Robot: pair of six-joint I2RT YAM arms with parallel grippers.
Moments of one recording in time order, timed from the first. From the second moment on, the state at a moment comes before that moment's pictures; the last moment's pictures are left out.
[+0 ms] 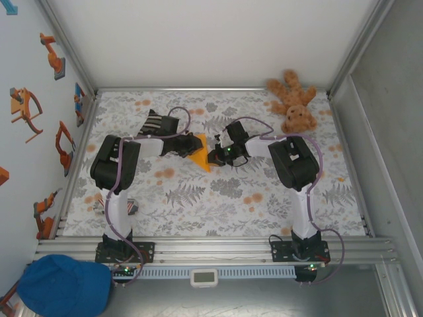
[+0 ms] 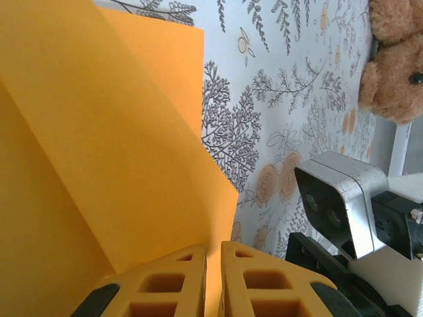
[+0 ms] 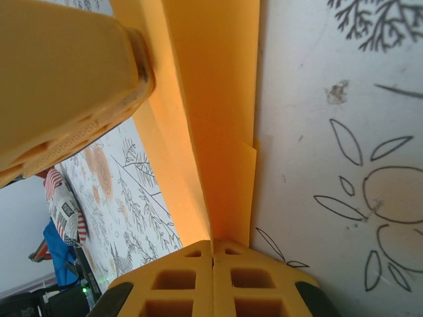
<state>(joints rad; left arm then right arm) -0.42 2.05 1.17 0.03 0.63 -0.80 0.52 2.15 1.29 -0.16 -0.79 0.61</state>
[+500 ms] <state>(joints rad) -0.42 2.08 1.19 -0.01 0.60 -0.80 0.52 2.16 1.30 -0.18 -0.79 0.61</state>
